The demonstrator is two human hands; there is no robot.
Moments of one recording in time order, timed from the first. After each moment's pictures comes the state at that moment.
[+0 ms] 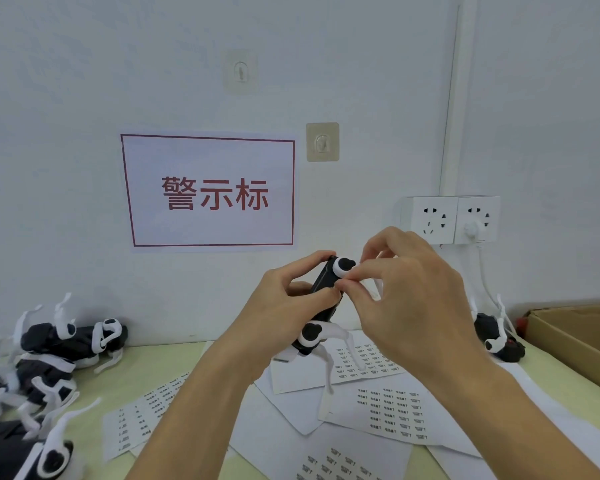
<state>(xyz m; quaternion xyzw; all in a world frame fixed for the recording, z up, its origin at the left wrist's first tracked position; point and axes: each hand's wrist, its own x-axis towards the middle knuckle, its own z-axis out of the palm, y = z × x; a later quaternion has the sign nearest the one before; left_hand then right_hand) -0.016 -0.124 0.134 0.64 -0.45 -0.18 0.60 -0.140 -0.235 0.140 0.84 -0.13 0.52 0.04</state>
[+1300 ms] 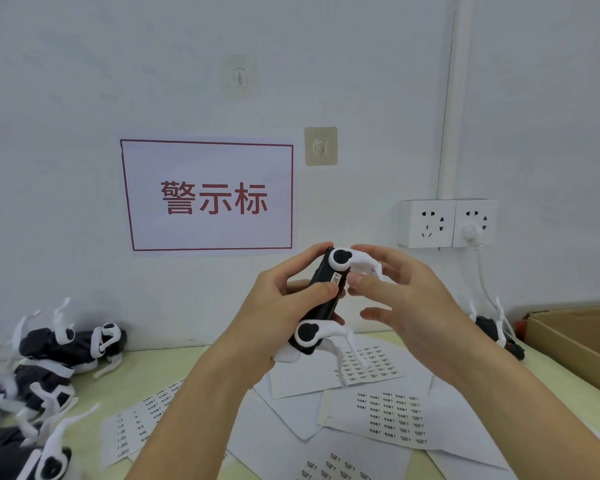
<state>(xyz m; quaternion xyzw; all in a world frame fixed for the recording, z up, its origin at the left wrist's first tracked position) -0.012 -0.123 0.134 0.55 -0.47 -0.22 0.65 -0.136 -0.263 0.135 0.70 -0.08 0.35 -0.61</state>
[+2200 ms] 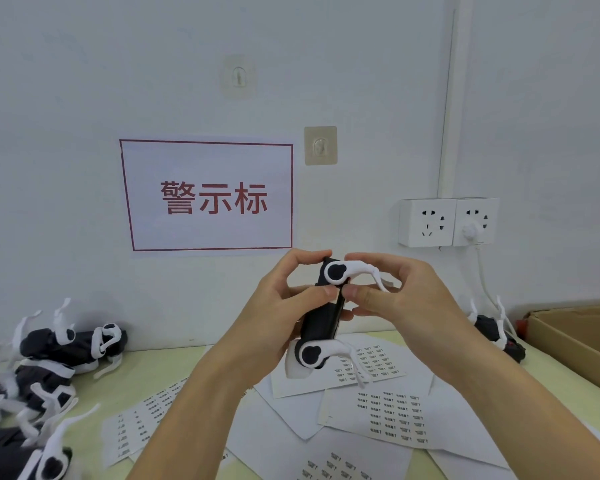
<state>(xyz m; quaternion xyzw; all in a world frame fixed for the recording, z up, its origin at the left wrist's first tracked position) -0.005 -0.127 0.127 0.51 -0.48 -0.26 0.66 -0.138 -0.258 0.138 0.74 -0.10 0.36 -0.56</state>
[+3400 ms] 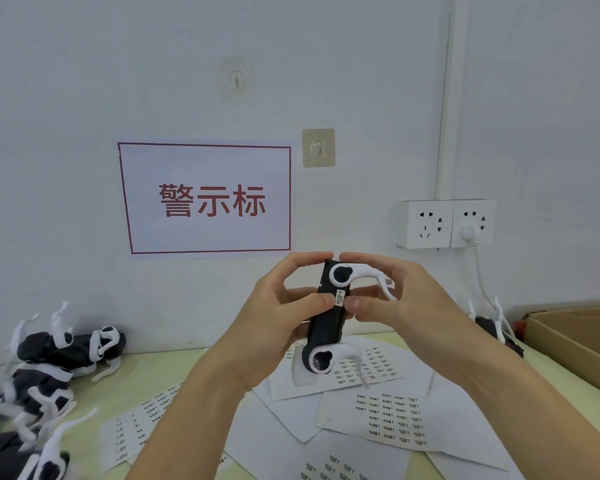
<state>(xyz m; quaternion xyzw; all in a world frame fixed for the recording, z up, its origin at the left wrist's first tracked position) -0.008 -0.125 0.129 0.49 -0.49 -0.26 0.67 -0.144 -0.265 0.139 0.80 -0.08 0.31 -0.51</state>
